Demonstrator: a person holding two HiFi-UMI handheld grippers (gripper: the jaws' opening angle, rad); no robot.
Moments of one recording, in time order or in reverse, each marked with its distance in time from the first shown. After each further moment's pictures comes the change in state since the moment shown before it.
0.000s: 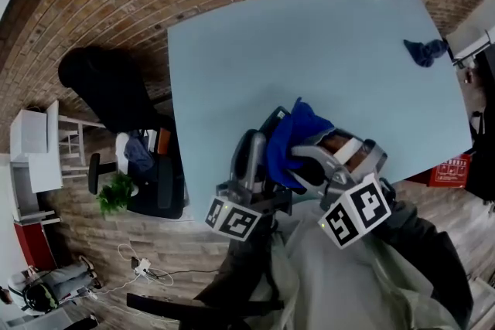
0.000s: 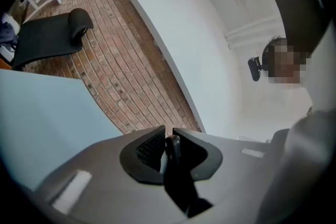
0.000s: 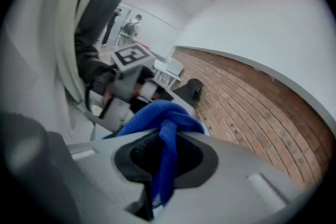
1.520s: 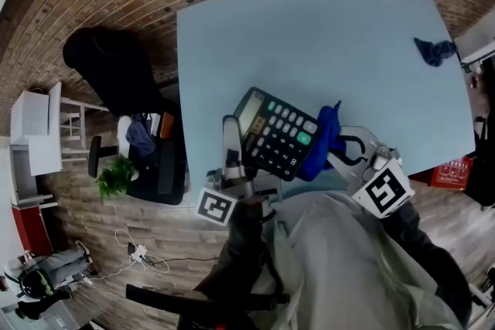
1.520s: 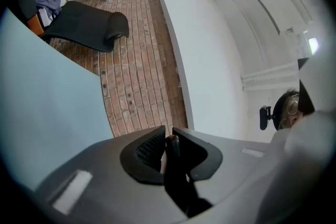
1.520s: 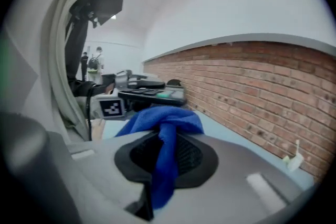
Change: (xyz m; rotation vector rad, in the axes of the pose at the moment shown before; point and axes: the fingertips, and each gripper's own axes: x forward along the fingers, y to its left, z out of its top) left arm -0.023 0.038 0.048 -0.382 -0.283 -0.028; right arm -0.014 -0.001 -0.050 0.515 -0.222 -0.089
